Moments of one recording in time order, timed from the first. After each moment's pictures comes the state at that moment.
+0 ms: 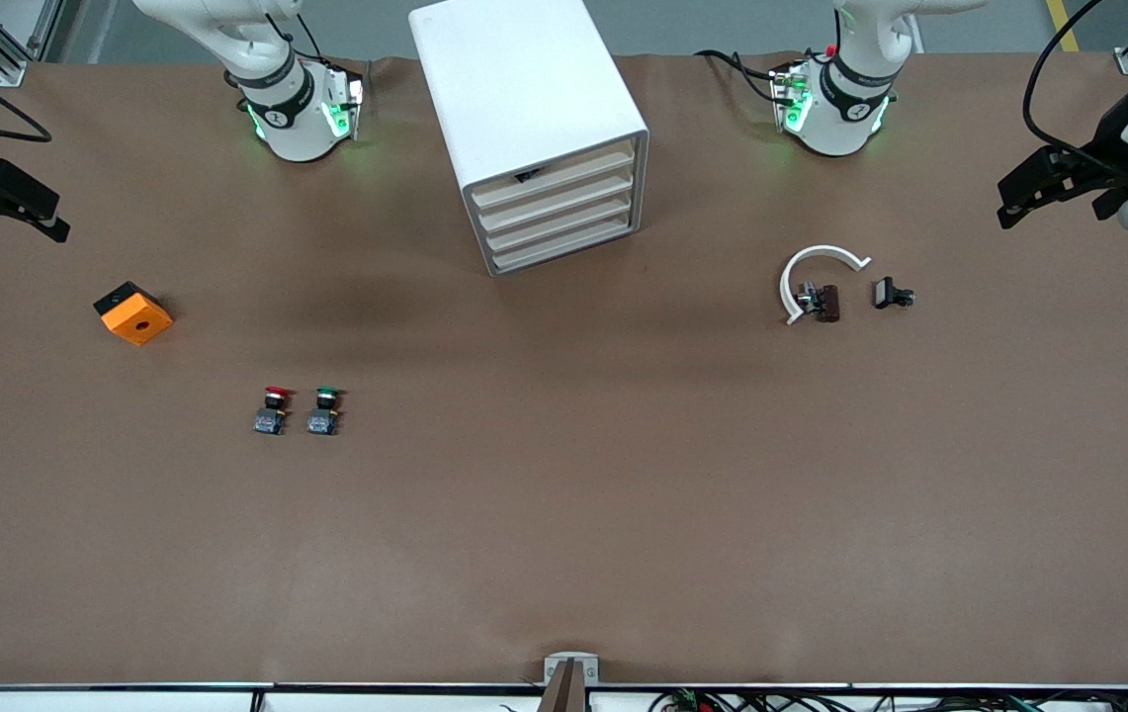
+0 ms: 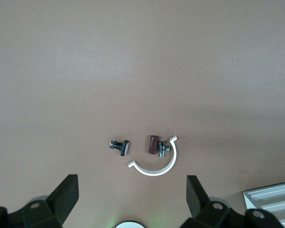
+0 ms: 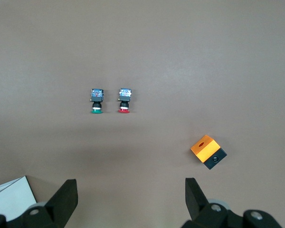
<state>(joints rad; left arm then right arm) 0.00 -0.07 -0.11 -1.56 0.03 1.47 -0.16 -0.02 -0.14 -0.05 -1.69 0.01 1.58 -0.04</state>
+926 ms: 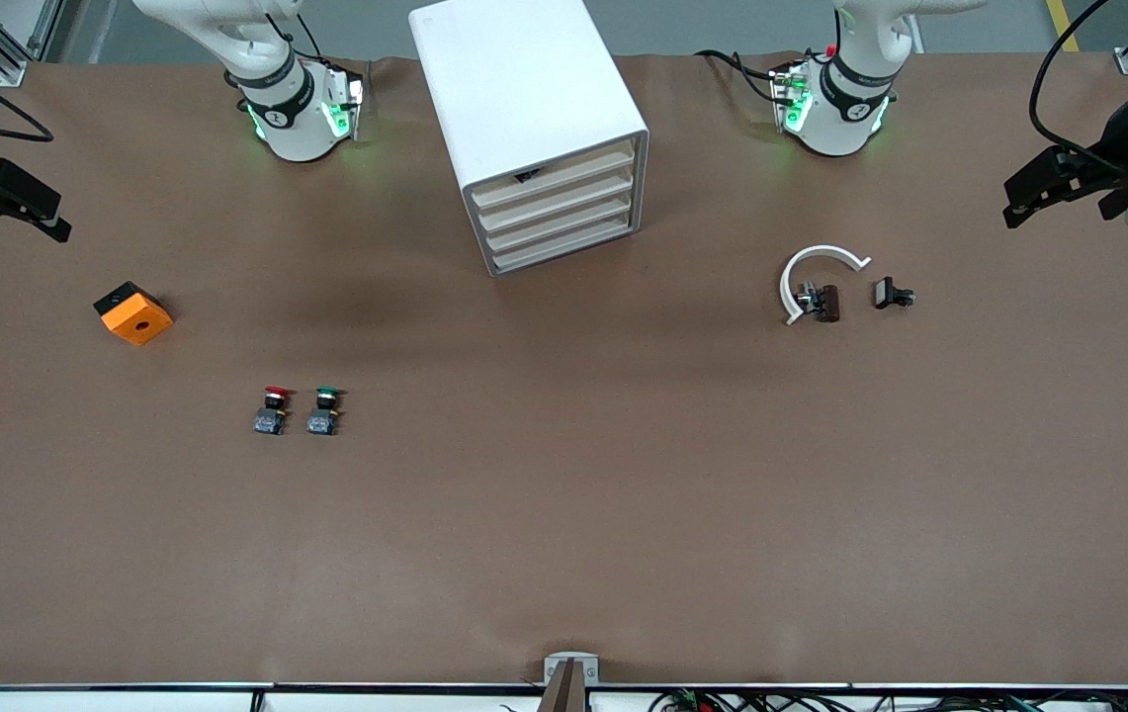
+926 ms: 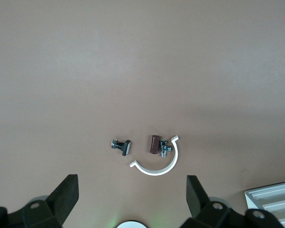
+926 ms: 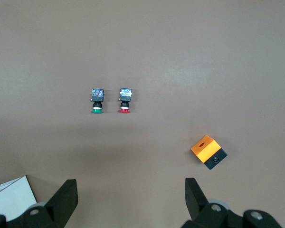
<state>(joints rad) 0.00 -0.07 -0.10 -1.54 0.03 1.46 -0.15 -0.02 -0.14 -0.05 -1.69 0.01 1.58 -0.04</state>
